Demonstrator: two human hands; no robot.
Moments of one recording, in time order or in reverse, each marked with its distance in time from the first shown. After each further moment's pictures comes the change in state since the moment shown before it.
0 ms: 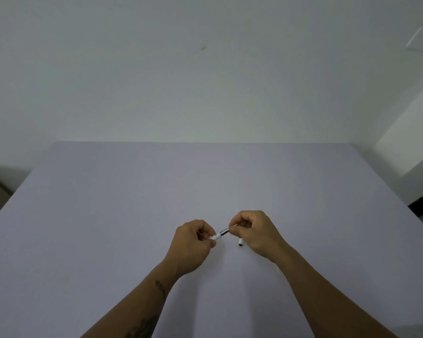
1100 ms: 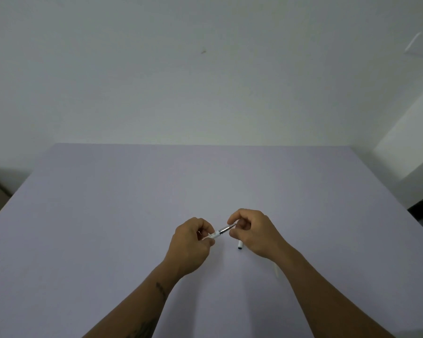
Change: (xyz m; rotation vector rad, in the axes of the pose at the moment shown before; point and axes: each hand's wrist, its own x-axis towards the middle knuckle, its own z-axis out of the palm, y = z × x) left_hand 0.003 0.005 -0.001 0.039 0.058 0.058; right_hand 0.006 -0.001 -0.006 -0.069 -0.021 -0.063
